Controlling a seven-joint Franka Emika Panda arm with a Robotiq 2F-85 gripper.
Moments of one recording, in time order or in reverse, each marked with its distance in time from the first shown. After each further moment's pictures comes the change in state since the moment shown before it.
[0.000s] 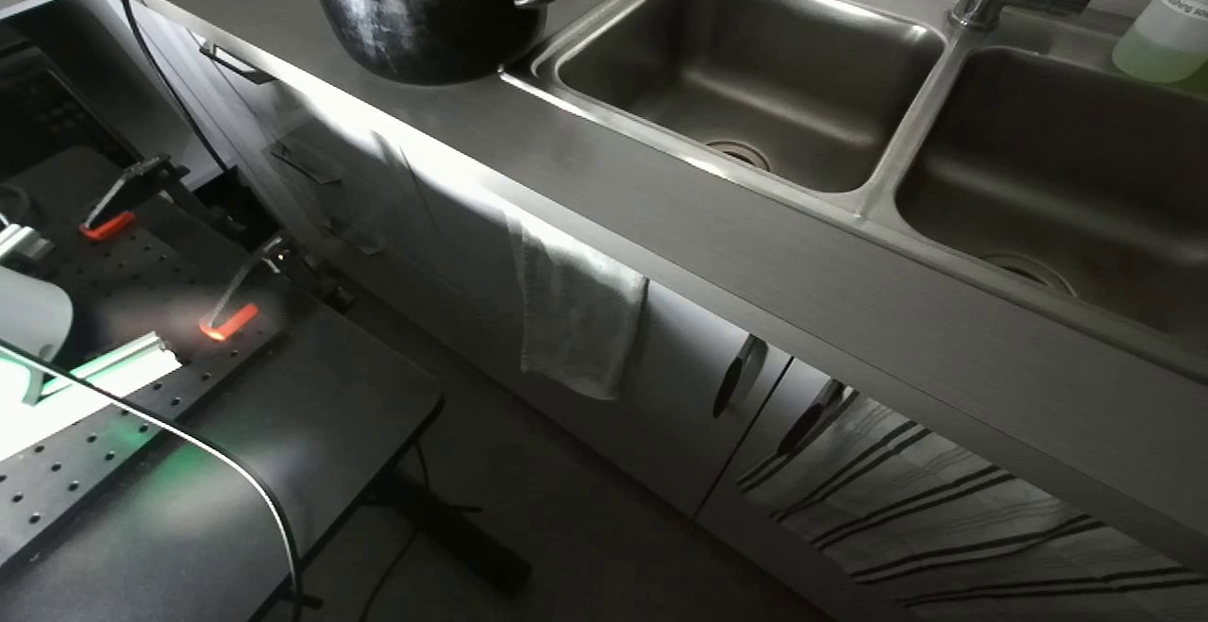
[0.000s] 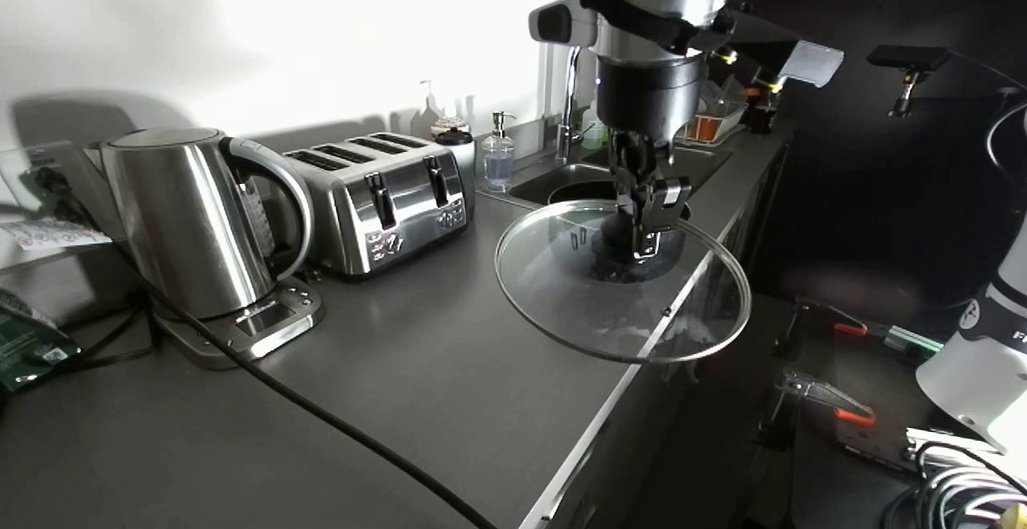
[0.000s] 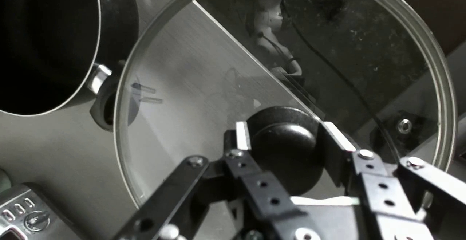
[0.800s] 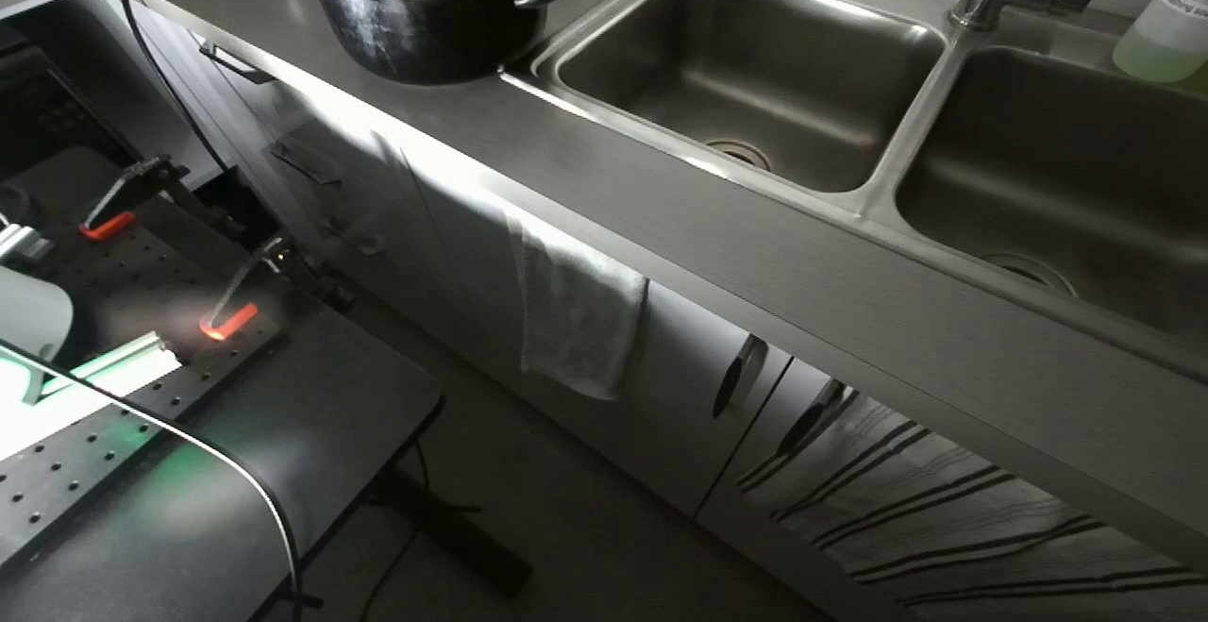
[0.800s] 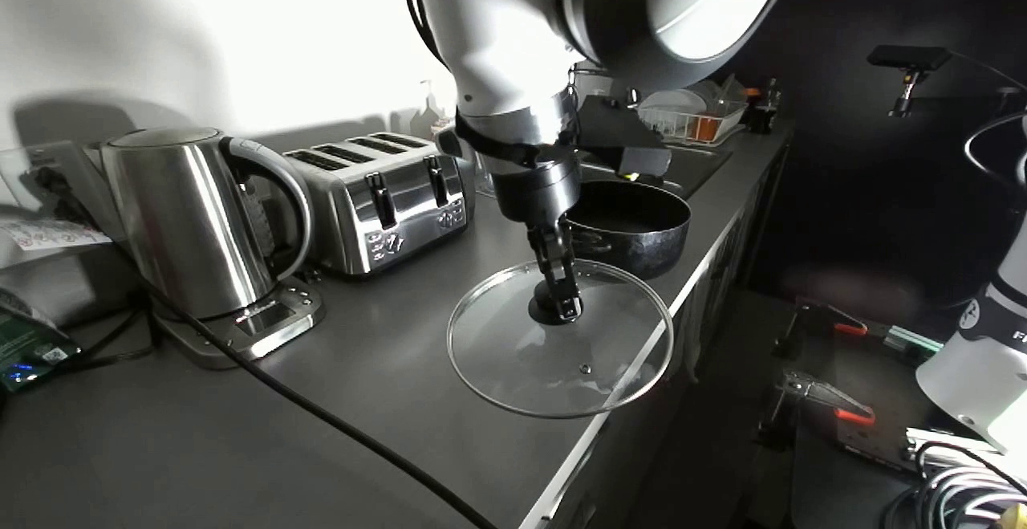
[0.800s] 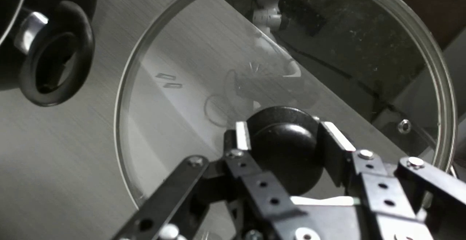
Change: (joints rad) arm 0.016 0.392 -0.062 0.280 -0.044 -0.043 0.019
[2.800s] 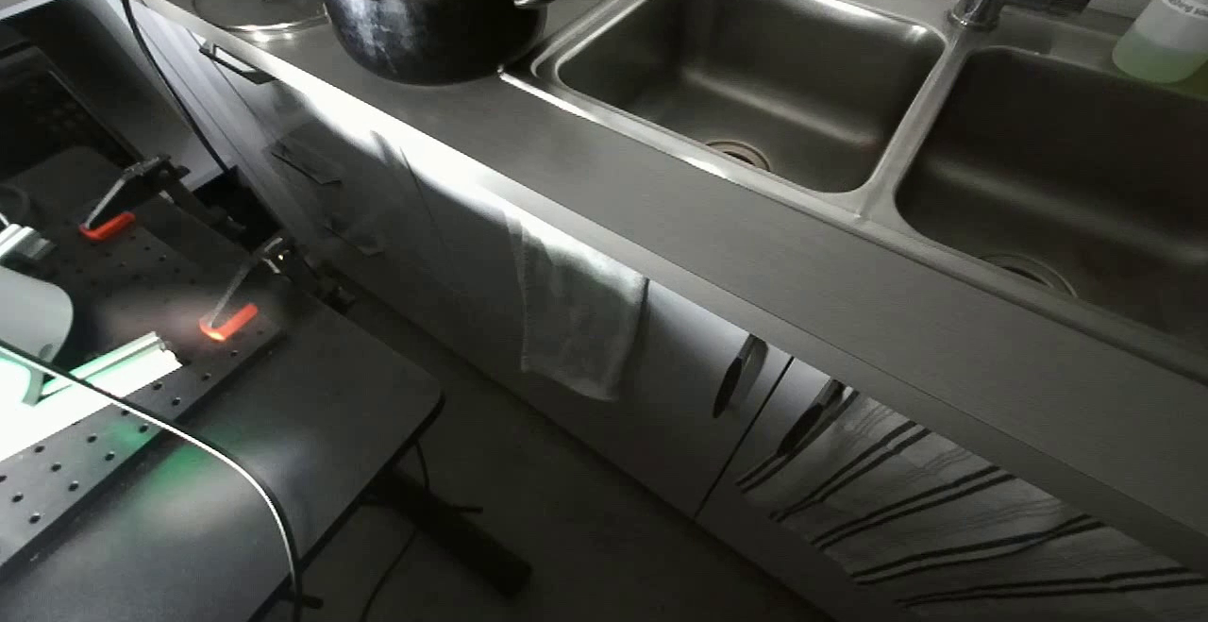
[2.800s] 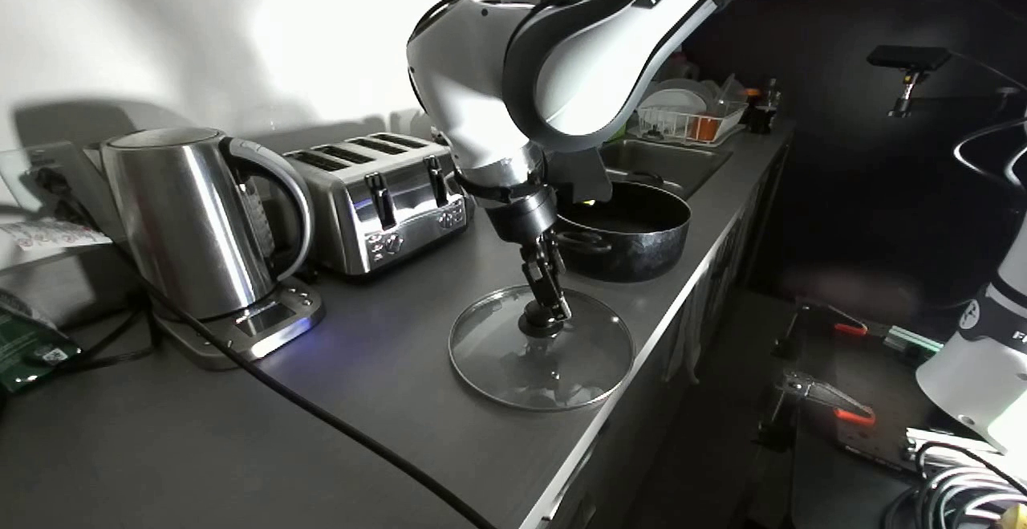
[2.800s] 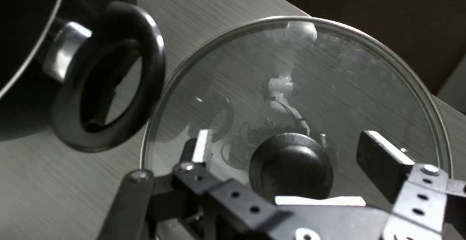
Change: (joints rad) arm -0.019 0.164 -0.127 0.103 0.003 -0.047 -0.054
